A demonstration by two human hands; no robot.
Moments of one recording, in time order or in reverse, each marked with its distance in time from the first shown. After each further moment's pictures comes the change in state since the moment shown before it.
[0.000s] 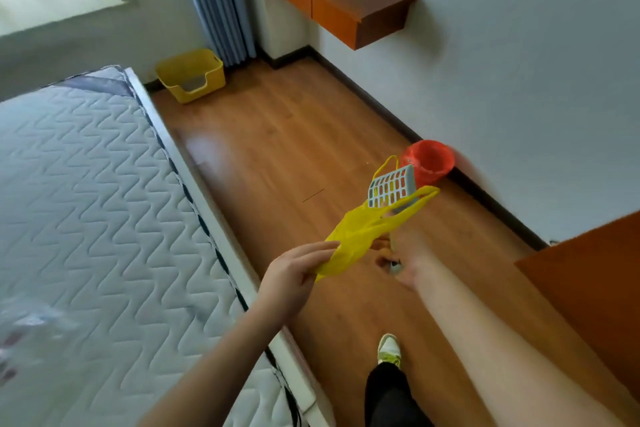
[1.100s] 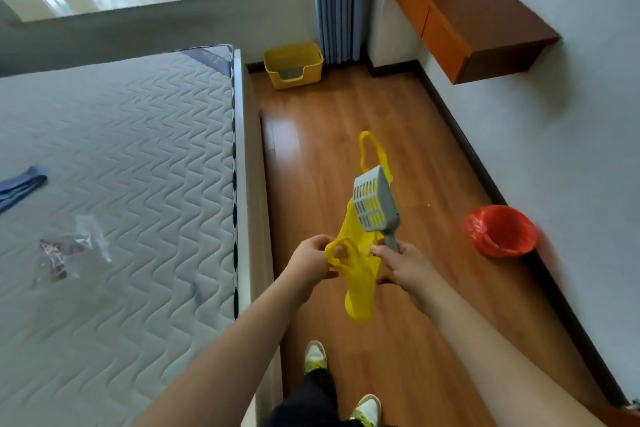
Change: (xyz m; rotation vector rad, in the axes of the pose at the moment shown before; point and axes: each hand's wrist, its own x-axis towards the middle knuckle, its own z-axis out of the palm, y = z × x) left_hand 0.169 0.001 0.048 -0.673 0.272 -1.148; right_hand 0.136 -0.113 -0.015 -0.609 -0.479 -0.194
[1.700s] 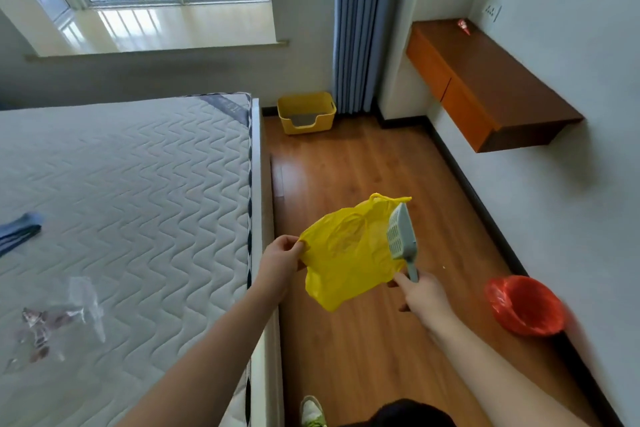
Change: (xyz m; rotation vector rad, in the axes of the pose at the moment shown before) left_hand 0.132 0.087 -0.169 -0.050 0.277 0.214; right_hand 0.133 -0.091 0.062 -0.302 0.278 -0.050
